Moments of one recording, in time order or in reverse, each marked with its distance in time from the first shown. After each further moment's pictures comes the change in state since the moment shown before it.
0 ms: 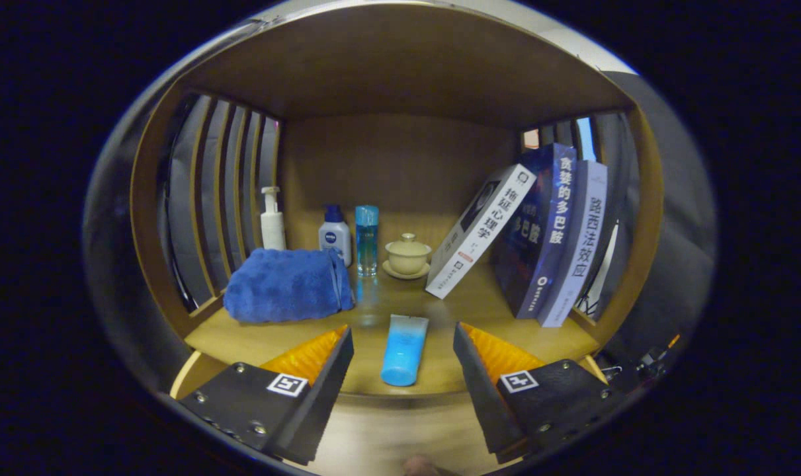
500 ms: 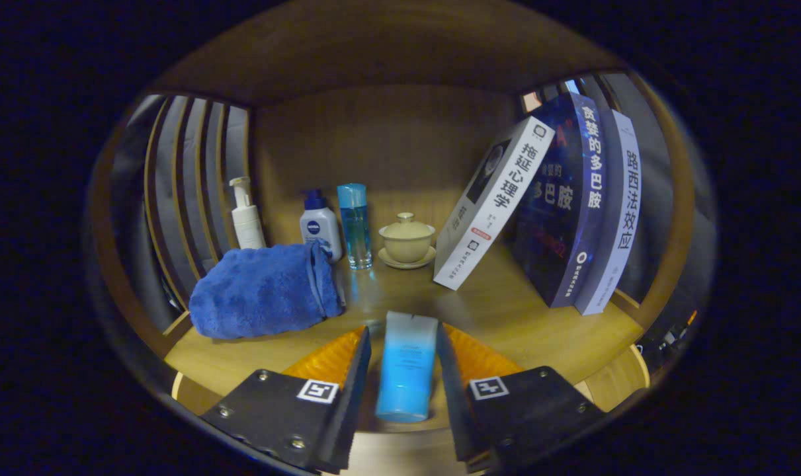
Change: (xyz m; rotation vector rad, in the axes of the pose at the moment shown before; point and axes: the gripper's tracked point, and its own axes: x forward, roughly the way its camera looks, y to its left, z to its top) arm 0.075 0.008 -0.025 0.034 0.060 -0.024
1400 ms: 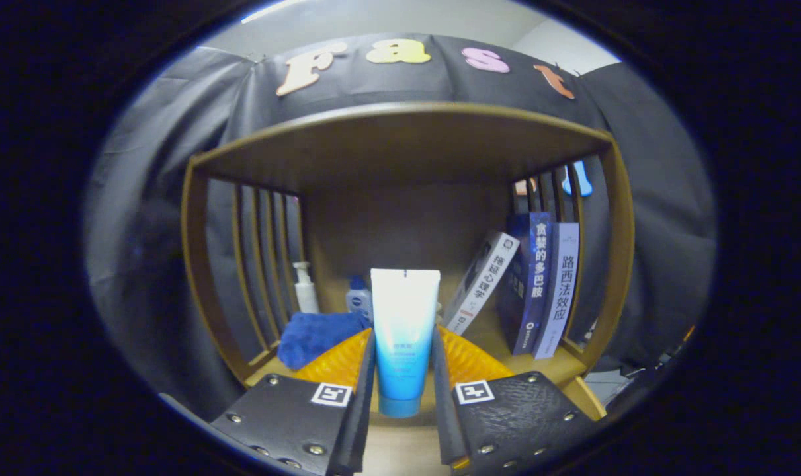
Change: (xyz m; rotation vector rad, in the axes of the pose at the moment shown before) arm -0.108 -0.005 0.079 0.060 -0.216 0.082
